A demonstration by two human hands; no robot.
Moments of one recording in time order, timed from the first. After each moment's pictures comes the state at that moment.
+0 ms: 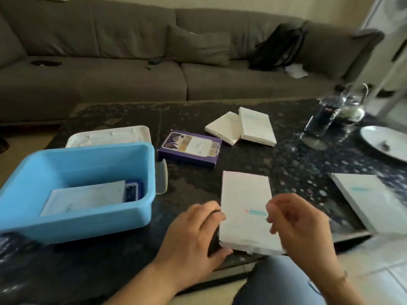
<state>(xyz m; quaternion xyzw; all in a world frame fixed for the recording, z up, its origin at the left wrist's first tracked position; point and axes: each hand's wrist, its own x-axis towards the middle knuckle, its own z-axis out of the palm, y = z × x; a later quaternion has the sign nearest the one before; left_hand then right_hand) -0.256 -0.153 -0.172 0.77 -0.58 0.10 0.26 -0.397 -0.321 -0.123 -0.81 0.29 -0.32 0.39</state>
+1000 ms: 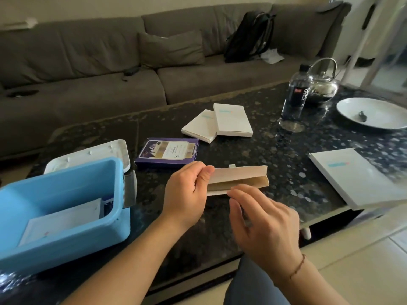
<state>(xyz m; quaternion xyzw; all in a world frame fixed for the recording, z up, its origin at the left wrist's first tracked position) -0.240 -0.245 -0.125 0.73 -0.48 0.06 0.48 -0.397 -0.316 -0.128 -0.86 0.16 -0.48 0.06</state>
